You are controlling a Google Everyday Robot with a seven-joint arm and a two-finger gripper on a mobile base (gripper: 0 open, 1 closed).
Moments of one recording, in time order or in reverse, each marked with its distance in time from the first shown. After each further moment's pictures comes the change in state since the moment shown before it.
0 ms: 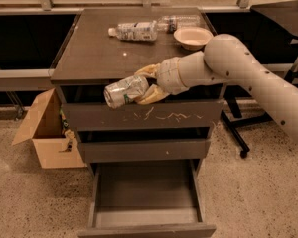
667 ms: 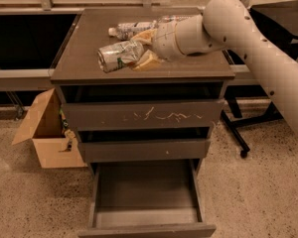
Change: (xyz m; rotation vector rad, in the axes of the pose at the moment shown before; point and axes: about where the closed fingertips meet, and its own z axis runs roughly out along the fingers) arm -0.036 -0.088 -0.017 0.093 -0.016 -0.008
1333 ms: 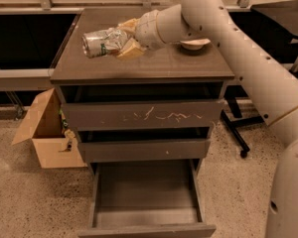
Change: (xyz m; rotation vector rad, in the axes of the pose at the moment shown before) arm -0.013 -0.039 0.043 0.012 -0.030 0.067
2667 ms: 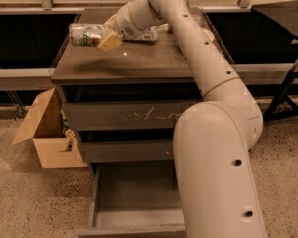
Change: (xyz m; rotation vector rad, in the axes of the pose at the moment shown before) arm 0.016 -0.049 0.093 -0.094 0.083 0.246
